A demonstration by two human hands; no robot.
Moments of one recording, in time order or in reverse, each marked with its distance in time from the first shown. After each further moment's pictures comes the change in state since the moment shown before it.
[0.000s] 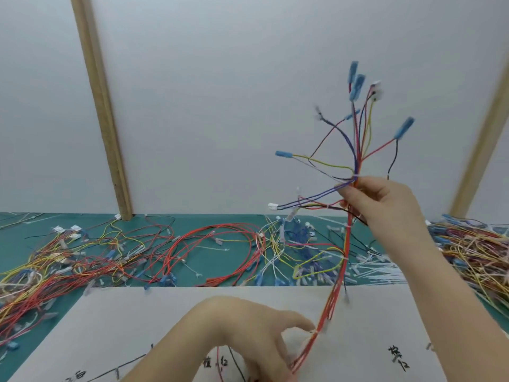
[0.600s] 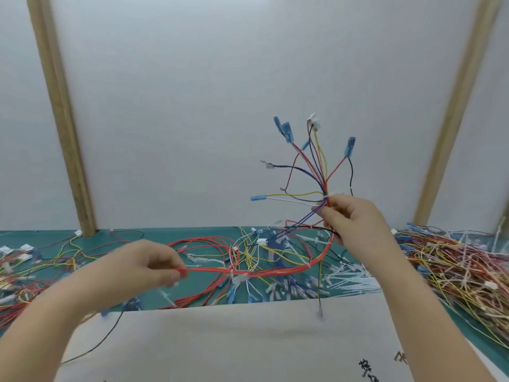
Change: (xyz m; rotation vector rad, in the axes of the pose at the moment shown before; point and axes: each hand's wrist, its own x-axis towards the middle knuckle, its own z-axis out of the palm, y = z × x) left_hand -0.064 -0.059 -0.064 0.062 0.871 0.044; right_hand 0.006 0.012 -0.017 -0.263 -0.095 0.036
